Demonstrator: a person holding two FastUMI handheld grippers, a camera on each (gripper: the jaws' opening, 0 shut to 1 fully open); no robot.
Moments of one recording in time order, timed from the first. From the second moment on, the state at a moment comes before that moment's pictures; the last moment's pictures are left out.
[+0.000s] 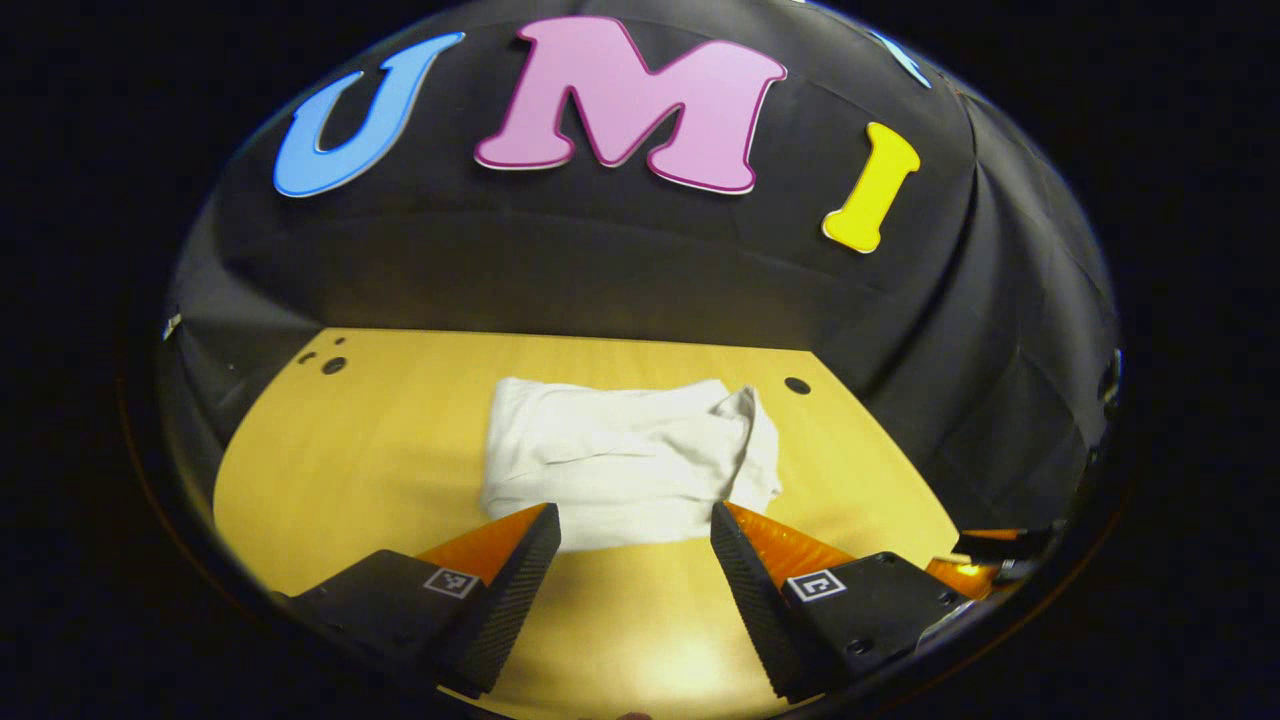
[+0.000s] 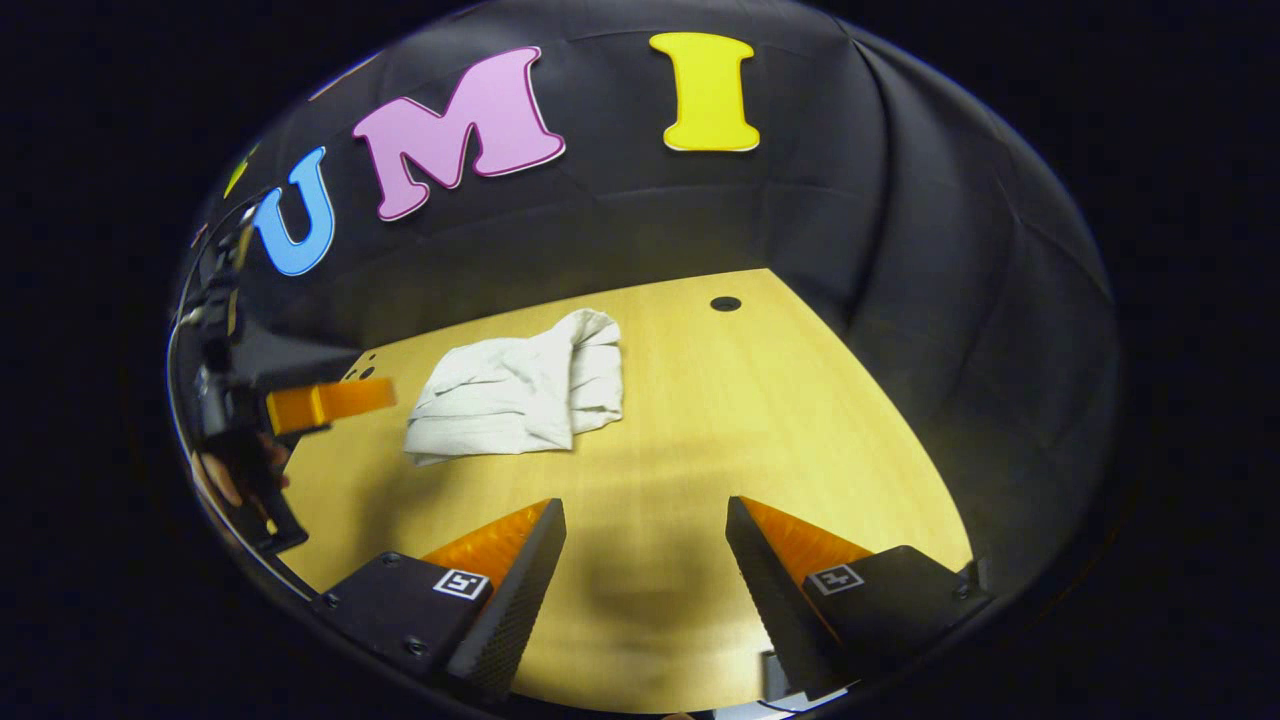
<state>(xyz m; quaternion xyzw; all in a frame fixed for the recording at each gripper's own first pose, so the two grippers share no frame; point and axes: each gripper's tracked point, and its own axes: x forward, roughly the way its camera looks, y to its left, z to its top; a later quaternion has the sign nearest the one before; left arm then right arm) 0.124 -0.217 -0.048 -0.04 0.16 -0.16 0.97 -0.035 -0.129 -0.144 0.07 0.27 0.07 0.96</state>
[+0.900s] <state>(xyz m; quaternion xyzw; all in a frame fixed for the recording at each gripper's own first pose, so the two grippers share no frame) -0.029 0.008 -0.035 -0.06 0.07 -0.04 0.99 -0.117 0.021 -0.092 0.05 0.21 0.11 0.97</state>
